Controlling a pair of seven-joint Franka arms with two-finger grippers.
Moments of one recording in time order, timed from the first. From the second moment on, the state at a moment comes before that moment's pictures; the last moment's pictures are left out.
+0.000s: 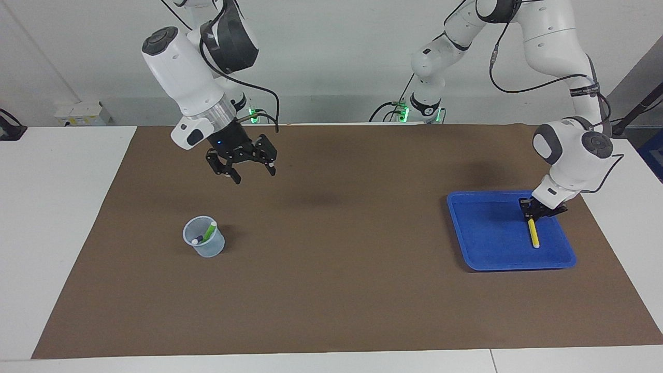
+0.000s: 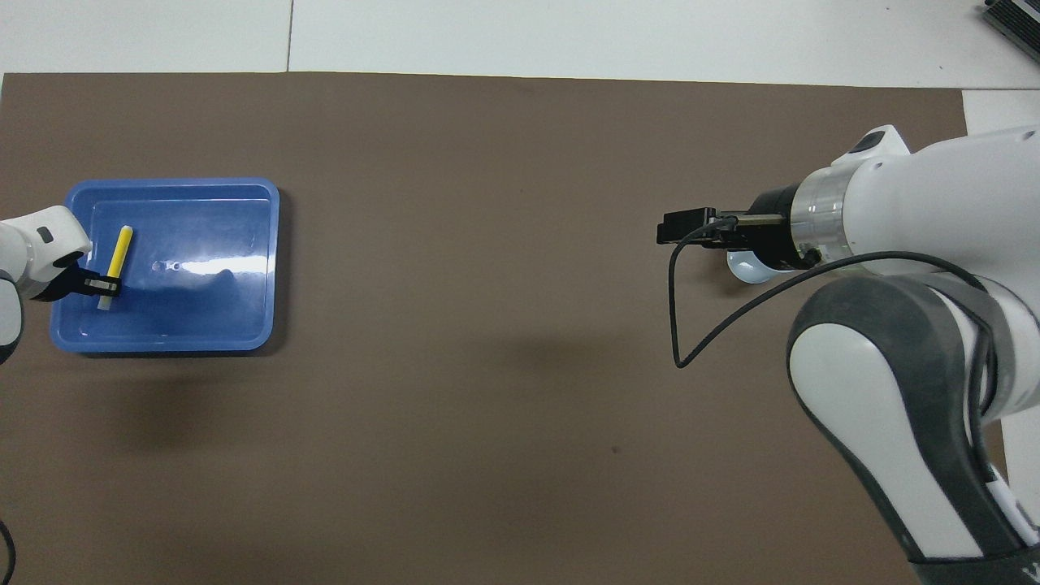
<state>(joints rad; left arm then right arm) 0.58 0.35 -0.35 -1.96 0.25 2.31 0.34 0.17 0.03 0.06 -1.80 0.35 2.06 0.17</state>
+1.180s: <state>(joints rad) -0.04 0.15 -0.39 -1.80 -0.13 1.83 -0.57 0.19 0.09 0.08 -1.80 0.82 2.01 0.08</state>
